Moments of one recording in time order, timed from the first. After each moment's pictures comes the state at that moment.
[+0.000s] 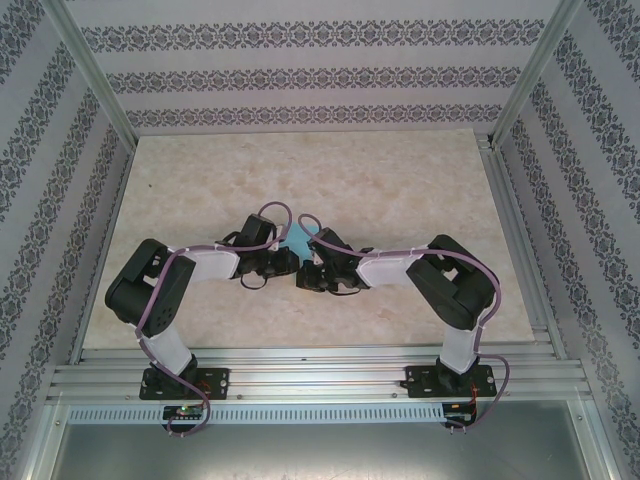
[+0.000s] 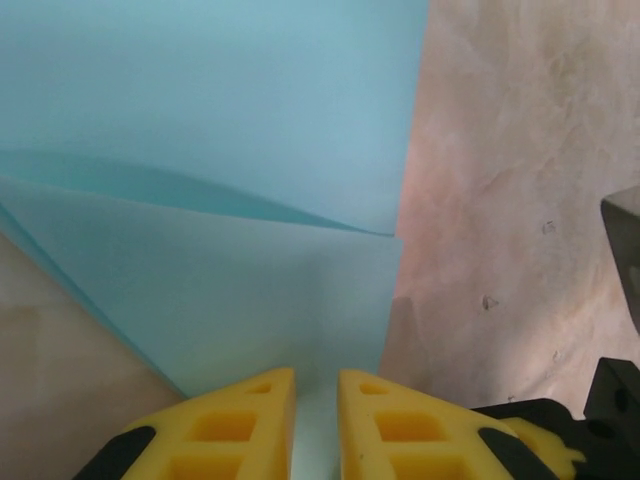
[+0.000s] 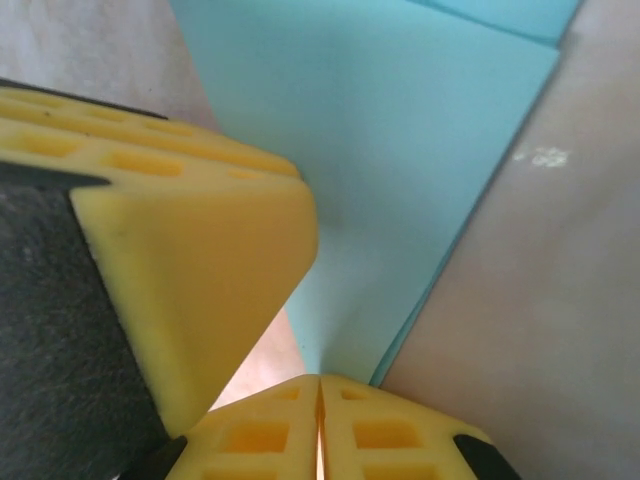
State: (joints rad) left arm -0.49 1.72 0.78 -0.01 0.46 -0.65; right arm 0.82 1.86 0.92 -0.01 -0.32 0.84
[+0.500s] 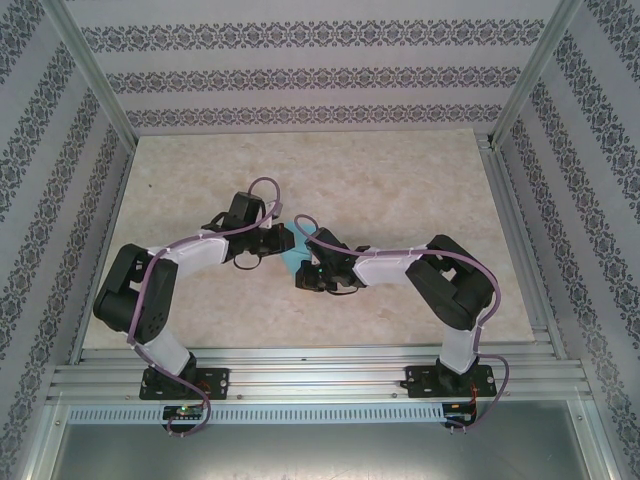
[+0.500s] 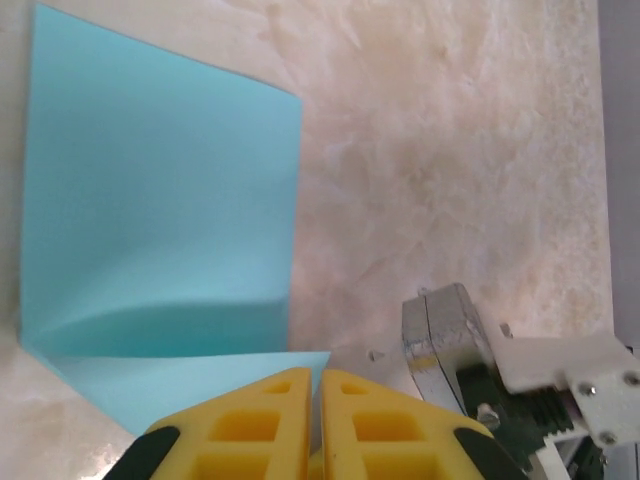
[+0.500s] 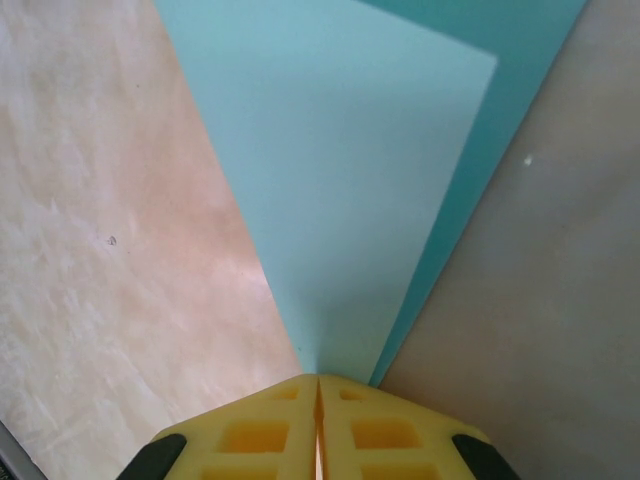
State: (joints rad) left arm -0.41 1.65 0.89 -0.10 0.54 -0.59; right arm 0.84 1.86 0.95 -0.07 -0.29 0.83
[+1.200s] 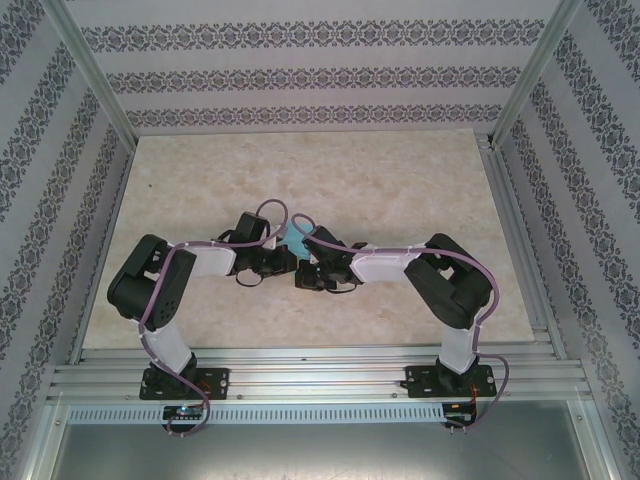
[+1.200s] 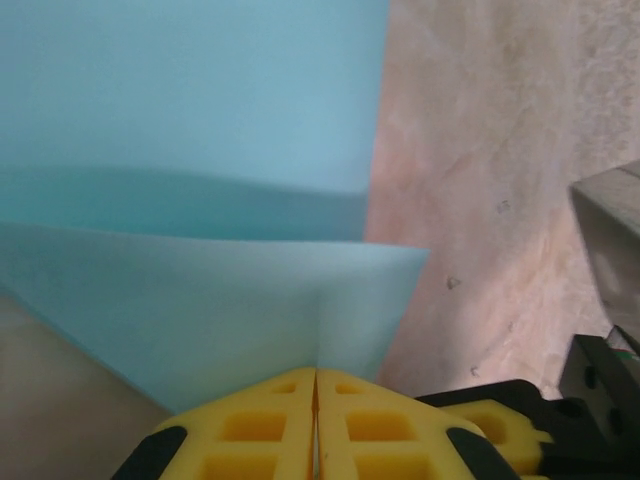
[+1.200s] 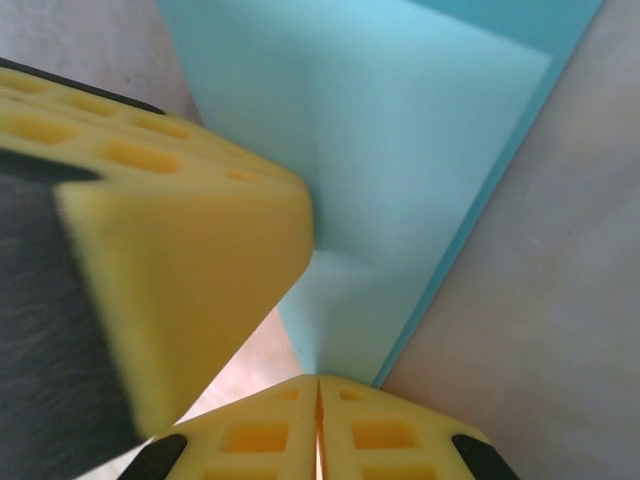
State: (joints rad) left arm -0.44 1.76 0.77 0.03 0.61 -0.61; right arm 0.84 1.88 1.00 -0.15 -0.28 0.81
